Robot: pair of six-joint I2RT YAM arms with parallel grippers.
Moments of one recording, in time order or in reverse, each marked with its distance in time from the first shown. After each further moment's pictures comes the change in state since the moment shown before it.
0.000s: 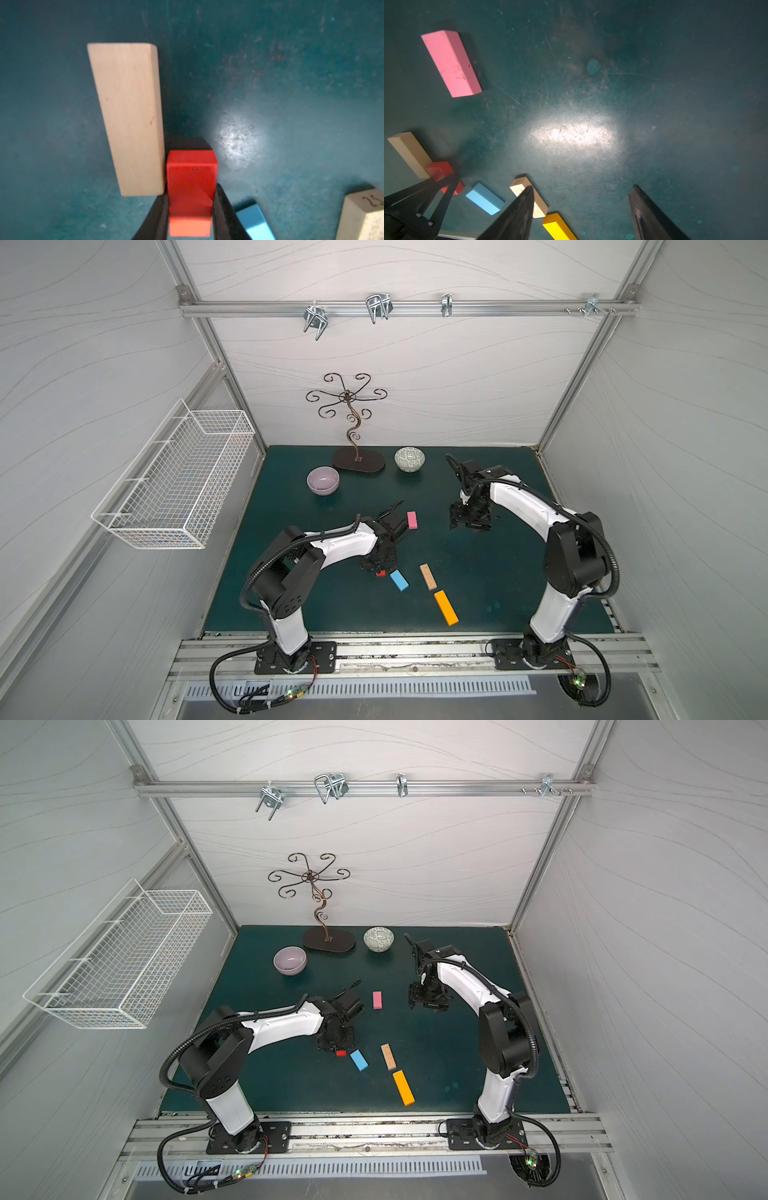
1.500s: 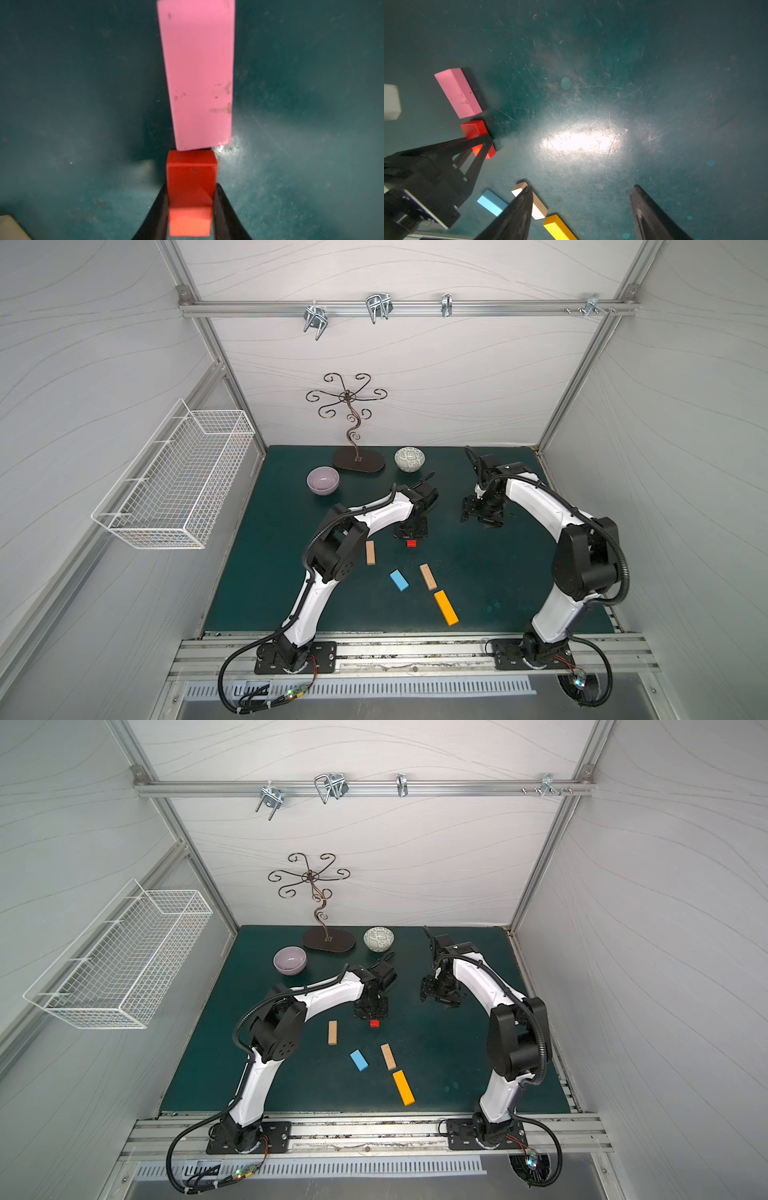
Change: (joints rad) left arm -0.001 0.474 0.702 -0.202 0.050 0.105; right arm -0.107 -0.044 -0.007 0.000 -0.027 -0.012
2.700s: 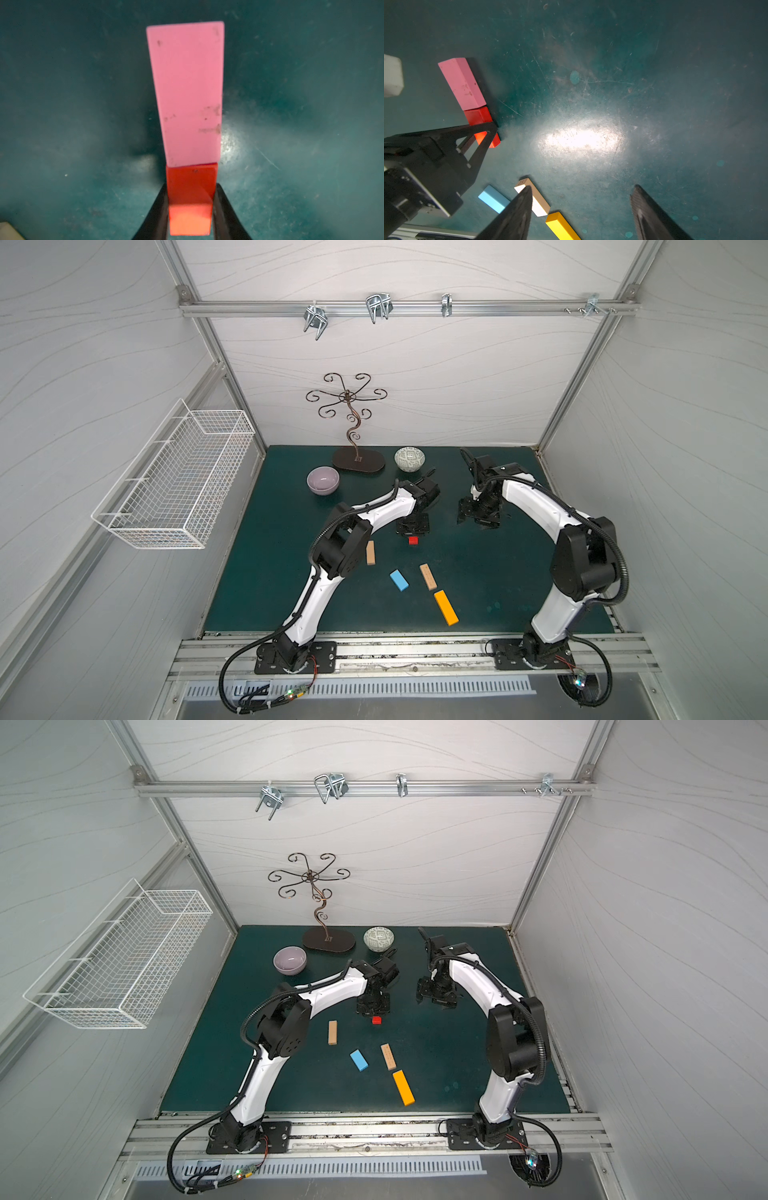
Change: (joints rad) left arm 0.014 0.065 0.108 -0.064 0.012 -0.003; right arm 0.036 0.003 0.000 0.000 -0.003 0.006
